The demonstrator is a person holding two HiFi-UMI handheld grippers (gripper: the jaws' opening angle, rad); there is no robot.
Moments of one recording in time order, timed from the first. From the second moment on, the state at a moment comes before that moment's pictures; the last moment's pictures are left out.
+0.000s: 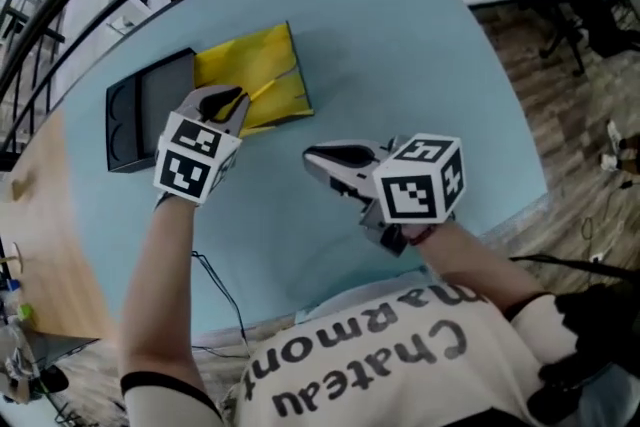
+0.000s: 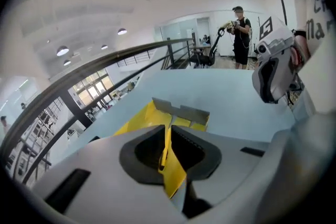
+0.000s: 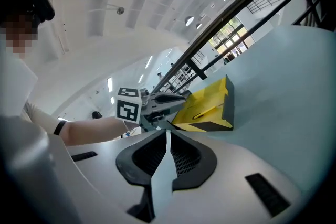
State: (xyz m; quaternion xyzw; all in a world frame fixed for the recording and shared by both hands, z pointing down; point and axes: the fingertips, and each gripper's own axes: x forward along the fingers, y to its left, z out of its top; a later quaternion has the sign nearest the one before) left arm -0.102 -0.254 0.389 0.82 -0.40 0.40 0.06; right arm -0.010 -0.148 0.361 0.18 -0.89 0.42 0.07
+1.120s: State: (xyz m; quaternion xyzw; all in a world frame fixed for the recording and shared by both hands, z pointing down) left arm -0.200 0.035 0.210 0.88 -0.48 0.05 0.04; right arm -0.096 -0.003 0.281 0.25 -0.91 0.32 0.02
